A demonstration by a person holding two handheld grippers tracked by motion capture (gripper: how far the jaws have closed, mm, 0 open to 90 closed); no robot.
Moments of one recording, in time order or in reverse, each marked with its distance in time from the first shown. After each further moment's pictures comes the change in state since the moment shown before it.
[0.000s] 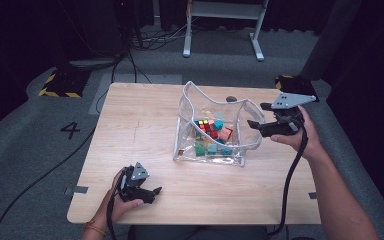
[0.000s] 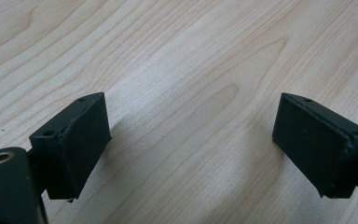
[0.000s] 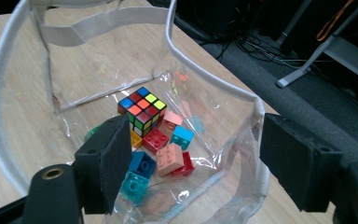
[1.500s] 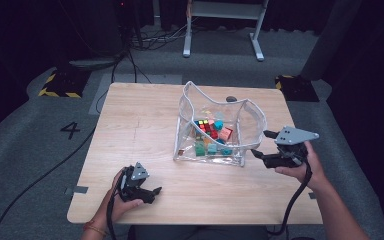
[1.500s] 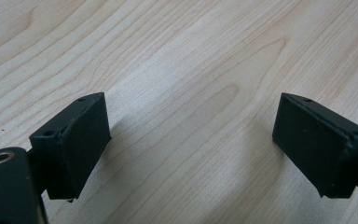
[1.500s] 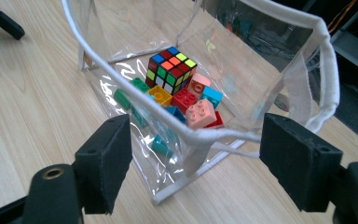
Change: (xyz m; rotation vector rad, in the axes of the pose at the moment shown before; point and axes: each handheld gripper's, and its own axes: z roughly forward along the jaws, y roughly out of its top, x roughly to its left) left arm 0.000 0.000 0.000 0.002 0.000 0.003; right arm 0.048 -0.062 -0.017 0.019 -0.002 -0.027
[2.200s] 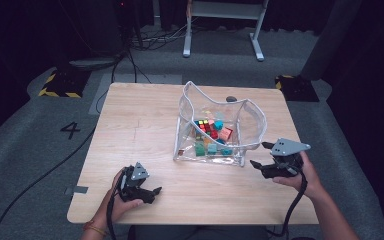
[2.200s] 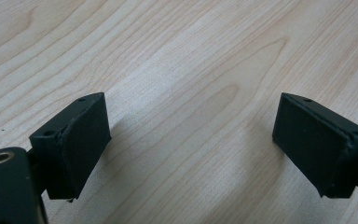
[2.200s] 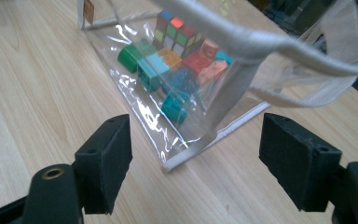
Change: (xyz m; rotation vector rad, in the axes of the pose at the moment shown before) left arm 0.000 0.000 0.000 -0.003 0.001 -0.003; right arm 0.013 -0.033 0.016 0.064 0.013 0.003
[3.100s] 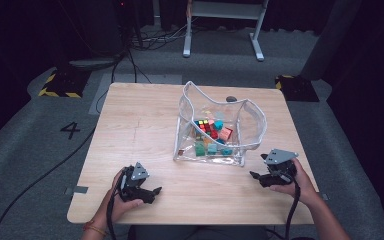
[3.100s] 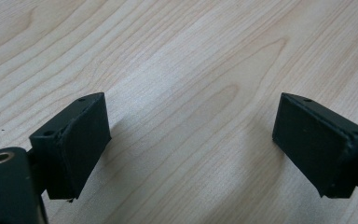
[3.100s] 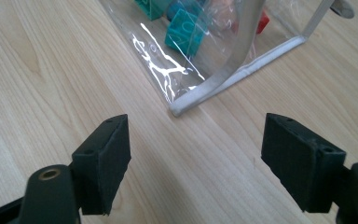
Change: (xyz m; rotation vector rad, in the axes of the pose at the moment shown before) left arm 0.000 0.000 0.000 -0.002 0.002 -0.001; right arm 0.004 -0.047 0.033 0.138 0.019 0.014
